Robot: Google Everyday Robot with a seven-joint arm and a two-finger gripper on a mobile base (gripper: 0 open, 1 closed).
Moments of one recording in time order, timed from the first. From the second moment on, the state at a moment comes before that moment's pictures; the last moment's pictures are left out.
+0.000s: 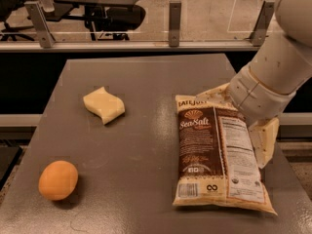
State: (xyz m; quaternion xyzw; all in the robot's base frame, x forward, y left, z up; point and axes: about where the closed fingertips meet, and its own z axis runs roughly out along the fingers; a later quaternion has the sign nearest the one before) arm 0.429 -0.155 0.882 -0.89 0.44 0.01 0.13
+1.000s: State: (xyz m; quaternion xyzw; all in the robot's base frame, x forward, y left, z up) arm 0.424 -0.144 0.858 -0.96 0.29 0.01 0.05
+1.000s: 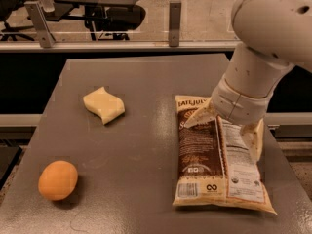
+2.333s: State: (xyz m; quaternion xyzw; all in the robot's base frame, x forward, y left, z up) arm 0.422 -0.105 0.901 -0.94 0.33 0.02 0.08
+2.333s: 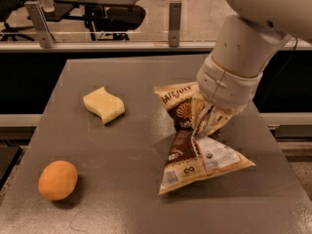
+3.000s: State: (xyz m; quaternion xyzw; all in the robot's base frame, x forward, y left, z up) arm 0.424 -0.049 0.934 -0.90 0.40 0.08 0.15
